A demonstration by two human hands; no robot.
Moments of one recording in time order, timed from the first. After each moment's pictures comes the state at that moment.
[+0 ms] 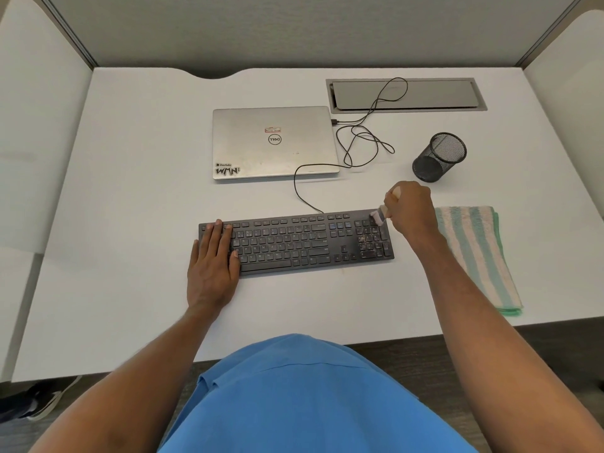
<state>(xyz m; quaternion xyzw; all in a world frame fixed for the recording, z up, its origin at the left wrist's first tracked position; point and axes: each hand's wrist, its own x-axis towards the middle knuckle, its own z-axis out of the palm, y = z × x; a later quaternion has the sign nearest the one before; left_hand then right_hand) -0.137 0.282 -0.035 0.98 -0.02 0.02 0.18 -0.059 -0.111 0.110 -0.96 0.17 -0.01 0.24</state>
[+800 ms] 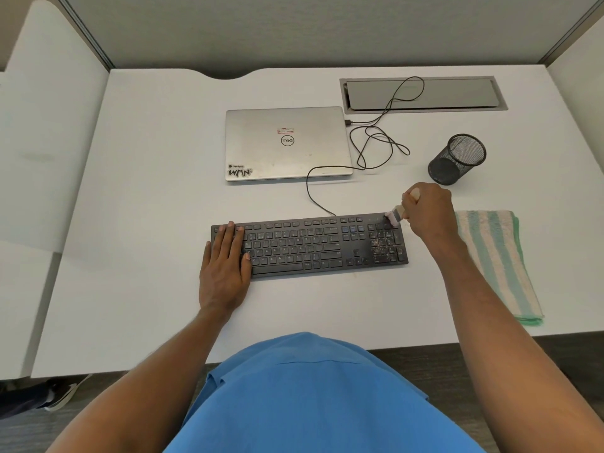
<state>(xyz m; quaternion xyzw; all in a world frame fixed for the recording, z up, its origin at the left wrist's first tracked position) -0.136 0.283 -0.037 0.98 -0.02 0.02 0.17 -0.053 -0.117 0.103 -0.96 0.16 -0.02 0.24</state>
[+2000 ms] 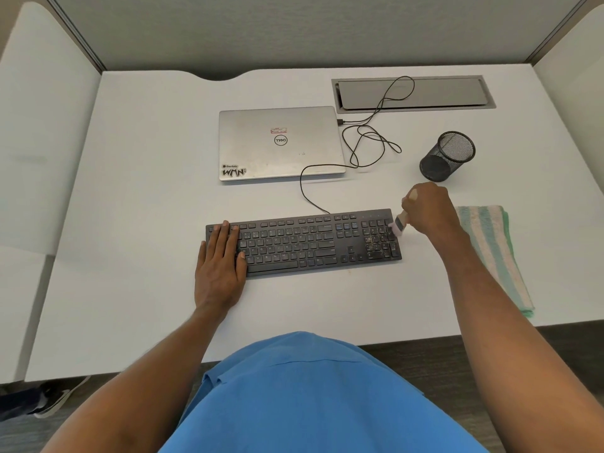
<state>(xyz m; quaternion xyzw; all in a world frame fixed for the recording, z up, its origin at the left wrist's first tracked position) -0.137 0.283 -0.035 0.98 -0.02 0.02 0.17 -0.054 -0.128 0.111 -0.96 0.19 0.06 0.20</state>
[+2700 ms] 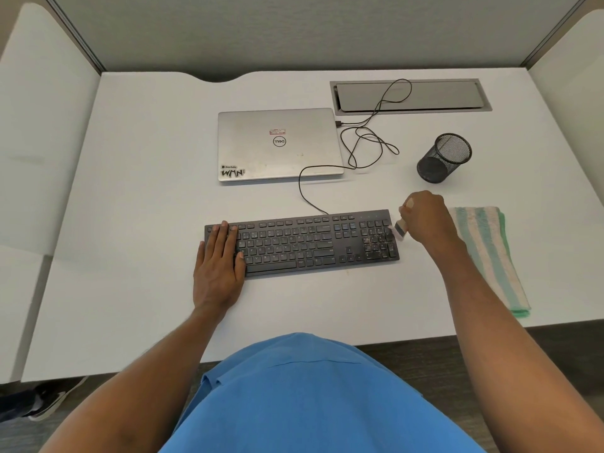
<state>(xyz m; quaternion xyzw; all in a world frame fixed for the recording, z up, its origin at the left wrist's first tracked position) -0.137 0.282 -0.034 0.98 -0.02 0.02 0.17 -0.071 -0.121 0.119 -0.96 0.19 0.08 0.19</state>
